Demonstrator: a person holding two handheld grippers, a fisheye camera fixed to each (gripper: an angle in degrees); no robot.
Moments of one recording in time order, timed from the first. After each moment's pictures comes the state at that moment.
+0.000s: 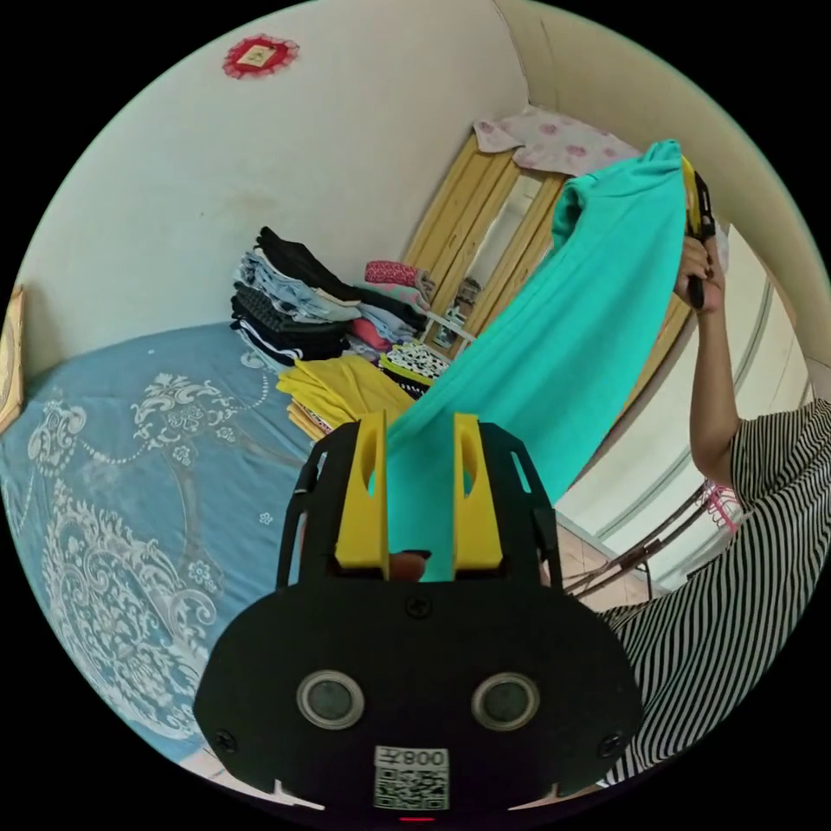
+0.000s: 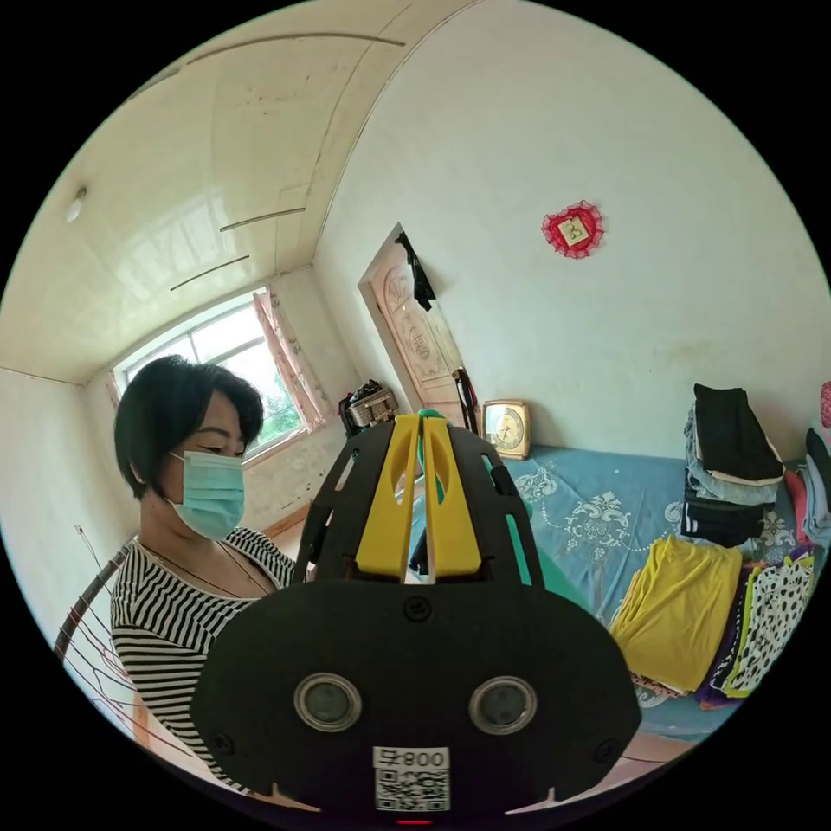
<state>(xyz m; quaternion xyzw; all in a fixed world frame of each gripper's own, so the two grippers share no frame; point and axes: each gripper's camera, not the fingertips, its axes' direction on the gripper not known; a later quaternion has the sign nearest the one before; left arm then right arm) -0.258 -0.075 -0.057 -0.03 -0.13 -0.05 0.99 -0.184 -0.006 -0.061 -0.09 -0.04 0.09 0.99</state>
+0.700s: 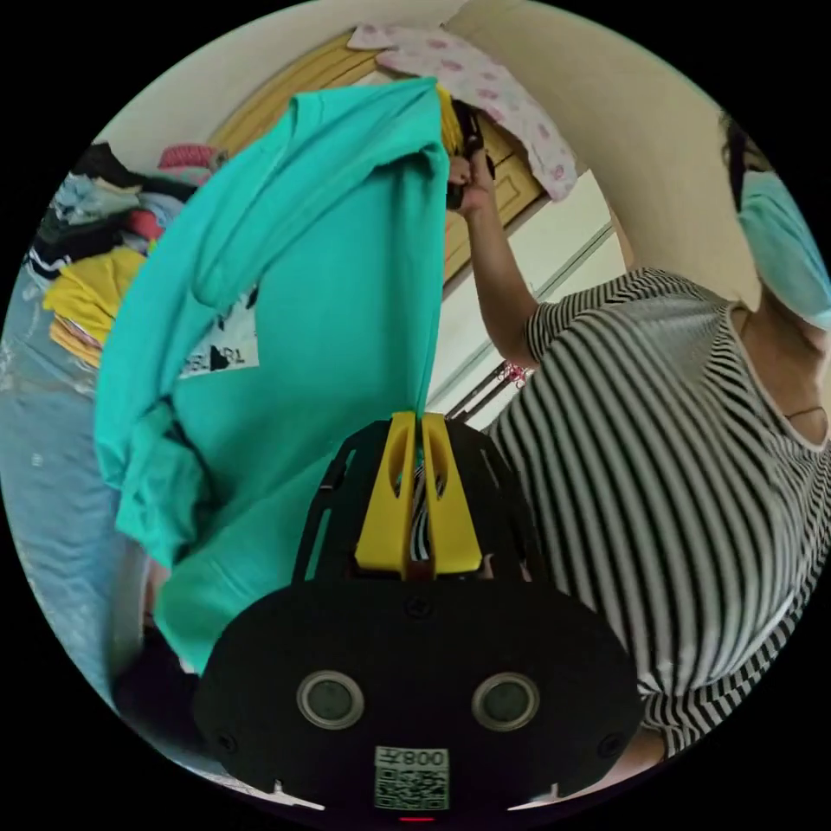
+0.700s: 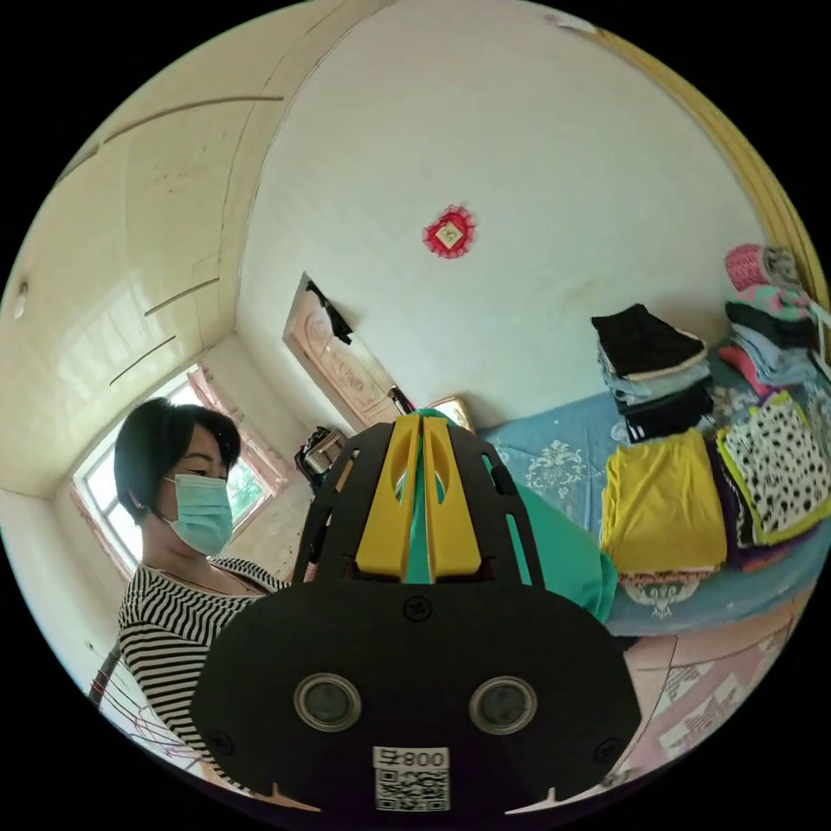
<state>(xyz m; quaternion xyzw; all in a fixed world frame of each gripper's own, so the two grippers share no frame) -0.172 -0.013 0.017 -0.18 0.25 -0.04 0.95 -0.100 0.076 -0.197 -0.03 0.08 0.25 0.97</state>
